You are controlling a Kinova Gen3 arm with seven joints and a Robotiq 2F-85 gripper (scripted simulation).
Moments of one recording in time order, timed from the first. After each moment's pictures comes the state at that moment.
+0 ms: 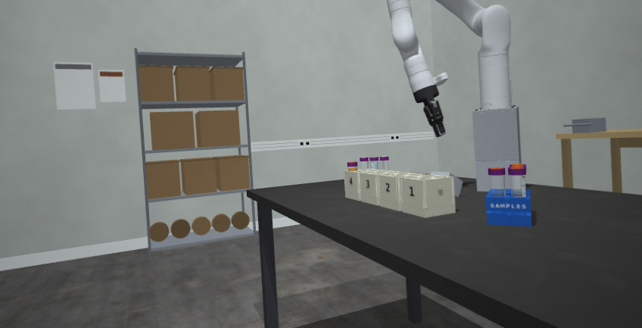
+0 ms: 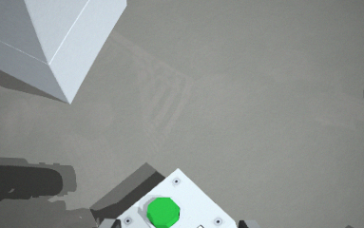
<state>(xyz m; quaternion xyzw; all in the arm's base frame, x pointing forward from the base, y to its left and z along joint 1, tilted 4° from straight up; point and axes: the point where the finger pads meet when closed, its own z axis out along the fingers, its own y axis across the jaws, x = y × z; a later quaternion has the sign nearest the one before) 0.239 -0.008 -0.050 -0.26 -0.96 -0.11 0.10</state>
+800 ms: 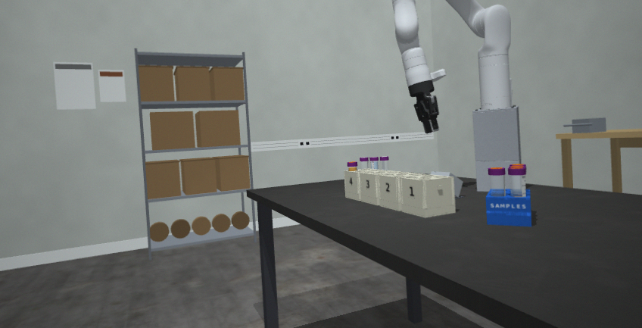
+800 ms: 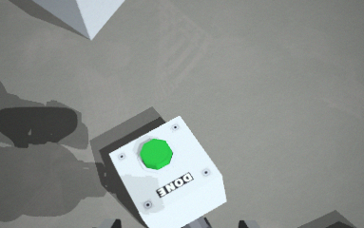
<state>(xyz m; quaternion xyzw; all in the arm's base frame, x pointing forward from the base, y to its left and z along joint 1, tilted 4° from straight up) 0.273 -0.009 -0.035 -0.17 -0.98 -0.08 0.05</state>
